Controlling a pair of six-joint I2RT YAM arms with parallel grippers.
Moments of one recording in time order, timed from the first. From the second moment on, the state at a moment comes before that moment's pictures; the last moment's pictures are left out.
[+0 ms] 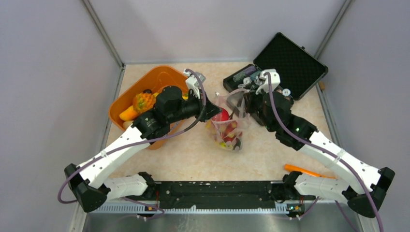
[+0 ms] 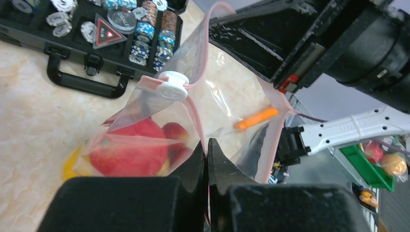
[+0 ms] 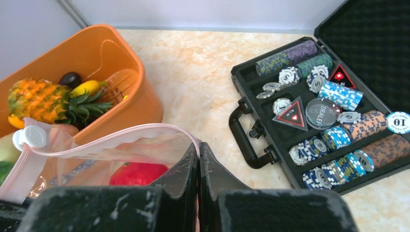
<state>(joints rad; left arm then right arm) -0.78 1.12 1.15 -0.23 0.29 -0.50 0.86 1.01 1.08 -0.28 0.51 0.31</state>
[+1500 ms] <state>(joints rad) -0.32 1.12 1.01 -0.74 -0.32 -0.42 0.86 1.11 0.99 -0.16 0.31 0.46</state>
